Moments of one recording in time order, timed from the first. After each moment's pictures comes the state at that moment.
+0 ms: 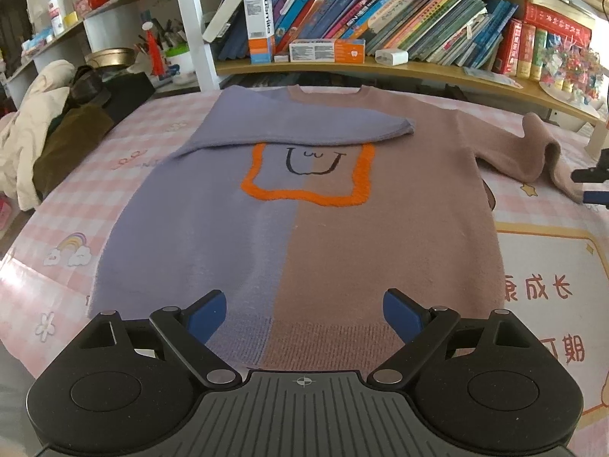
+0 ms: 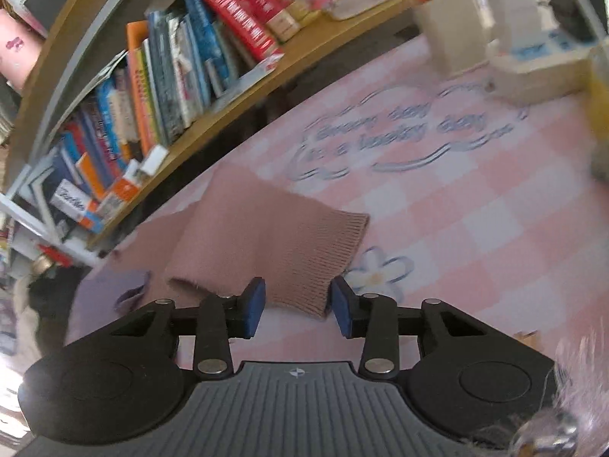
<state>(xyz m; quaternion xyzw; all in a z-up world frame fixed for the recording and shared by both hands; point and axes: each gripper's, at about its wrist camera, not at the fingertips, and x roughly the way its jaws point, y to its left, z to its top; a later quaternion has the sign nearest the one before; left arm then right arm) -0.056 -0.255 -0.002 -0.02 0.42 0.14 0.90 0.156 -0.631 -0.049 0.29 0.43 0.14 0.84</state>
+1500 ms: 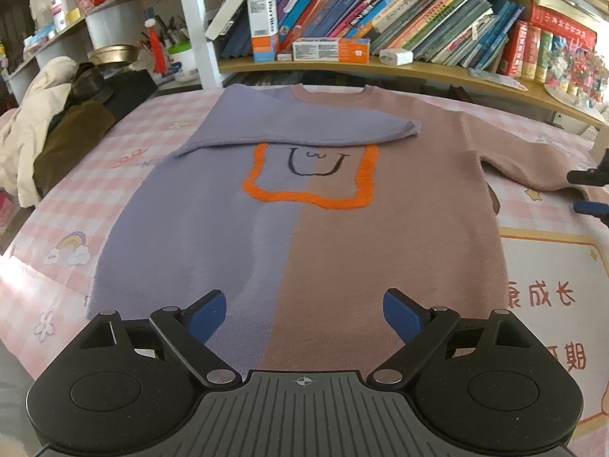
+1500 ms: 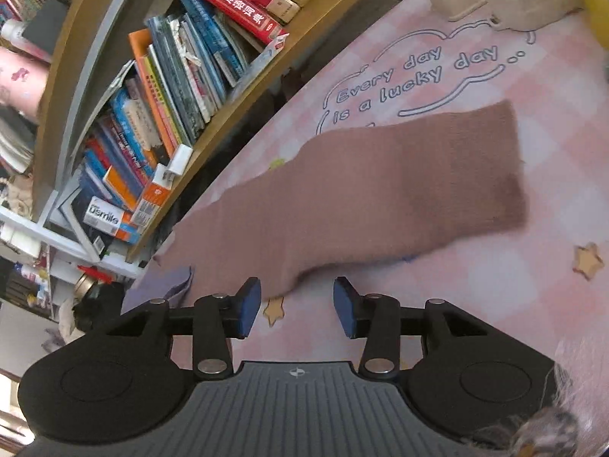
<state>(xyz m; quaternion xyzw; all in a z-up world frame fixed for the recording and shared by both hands) -0.052 -0.252 -0.001 -0.02 0.42 0.15 0.89 0.147 -0.619 -0.060 0.37 0.43 0.15 0.81</state>
